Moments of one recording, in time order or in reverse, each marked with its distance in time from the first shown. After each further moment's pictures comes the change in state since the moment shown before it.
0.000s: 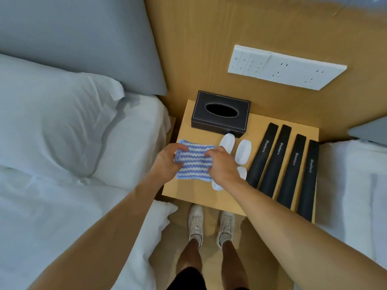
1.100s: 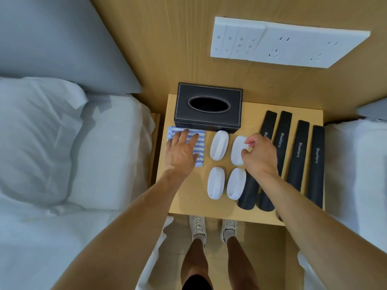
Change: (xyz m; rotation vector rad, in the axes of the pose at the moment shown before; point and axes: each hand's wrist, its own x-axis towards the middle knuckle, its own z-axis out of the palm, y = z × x) left_hand 0.108 -0.024 0.081 0.971 0.037 0.135; right_hand 0.041 0.100 -0.021 0.268 0.395 0.444
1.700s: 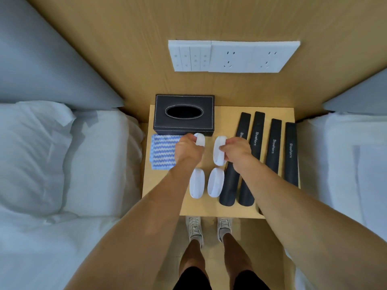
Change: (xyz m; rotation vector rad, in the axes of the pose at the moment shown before) left_hand 0.020 0.107 -0.052 -0.635 -0.132 -0.511; right_hand 0.037 0.015 -0.006 0.524 -0.230 0.462
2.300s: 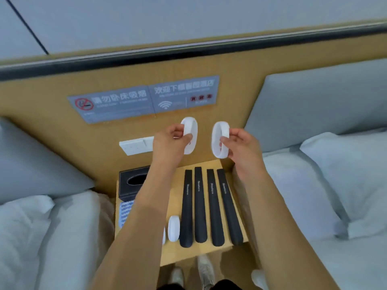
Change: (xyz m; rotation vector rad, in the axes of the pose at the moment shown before) left_hand -0.227 0.233 -0.103 -0.425 0.031 0.625; right_hand -0.212 -0.072 -0.266 0.649 0.124 -0.593
